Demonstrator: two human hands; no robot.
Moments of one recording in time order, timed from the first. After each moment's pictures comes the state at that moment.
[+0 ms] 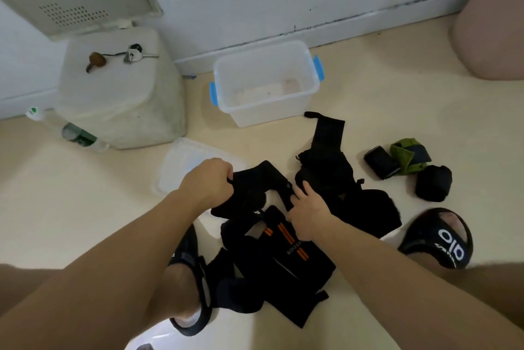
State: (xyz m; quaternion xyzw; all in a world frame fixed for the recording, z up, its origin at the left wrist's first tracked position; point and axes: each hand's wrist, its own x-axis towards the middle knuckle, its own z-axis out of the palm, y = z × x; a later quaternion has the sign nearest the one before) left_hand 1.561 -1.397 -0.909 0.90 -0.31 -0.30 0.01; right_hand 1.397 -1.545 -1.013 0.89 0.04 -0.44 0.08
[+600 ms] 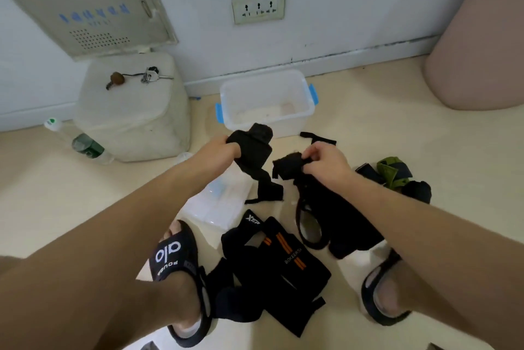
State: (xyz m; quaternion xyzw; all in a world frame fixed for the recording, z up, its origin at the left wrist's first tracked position) left_hand 1.558 -1.413 -0.818 0.85 -0.14 -0.37 0.34; right_hand 1.417 -1.604 -0.898 0.79 -0.39 -0.02 -0.48
